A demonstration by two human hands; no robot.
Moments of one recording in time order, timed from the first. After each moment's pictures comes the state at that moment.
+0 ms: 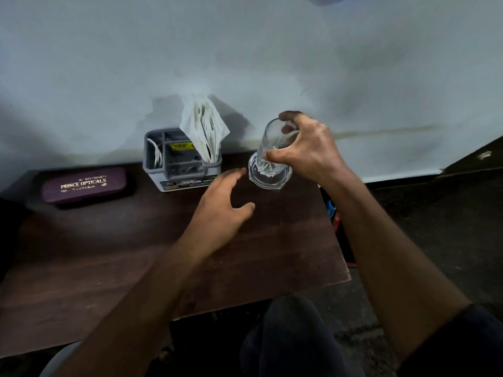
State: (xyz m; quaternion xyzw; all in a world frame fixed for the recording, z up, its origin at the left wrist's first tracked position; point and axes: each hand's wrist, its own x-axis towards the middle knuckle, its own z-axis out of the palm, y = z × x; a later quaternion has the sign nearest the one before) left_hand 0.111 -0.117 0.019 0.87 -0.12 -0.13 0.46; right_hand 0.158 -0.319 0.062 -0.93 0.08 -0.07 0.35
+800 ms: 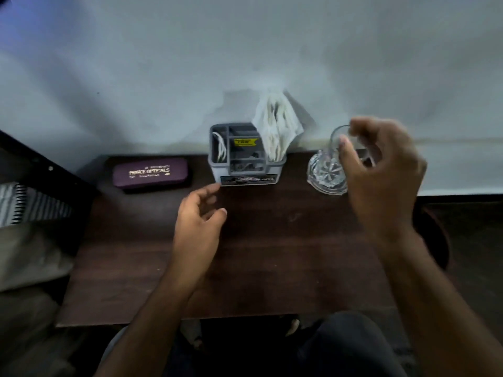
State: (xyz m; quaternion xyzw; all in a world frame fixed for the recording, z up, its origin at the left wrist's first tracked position) left_hand 0.095 -0.013 -0.009 0.77 0.13 -0.01 0.62; right_hand 0.116 -0.259 0.058 -0.88 0.06 -0.33 0.32
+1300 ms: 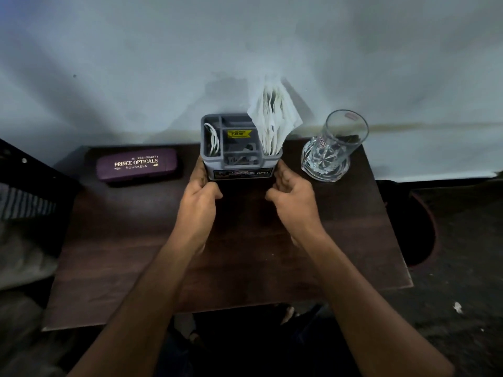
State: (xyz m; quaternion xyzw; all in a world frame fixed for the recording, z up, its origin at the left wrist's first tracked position) left_hand 0.128 -0.013 -0.026 0.68 0.07 -0.12 0.72; right_hand 0.111 -0.183 -0.031 -0.73 0.20 0.05 0.65
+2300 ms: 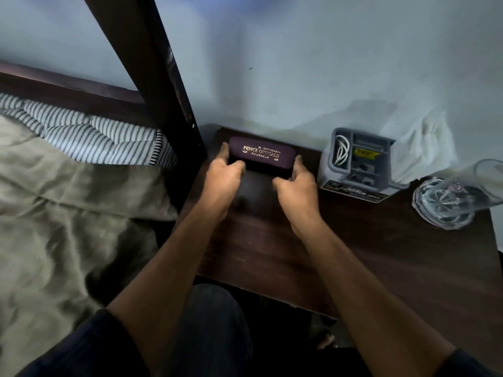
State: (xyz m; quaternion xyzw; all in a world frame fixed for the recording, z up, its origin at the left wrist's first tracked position) left_hand 0.144 0.131 -0.025 0.70 0.28 0.00 0.66; right_hand 0.155 -0.005 -0.035 -0.82 0.13 0.11 0.55
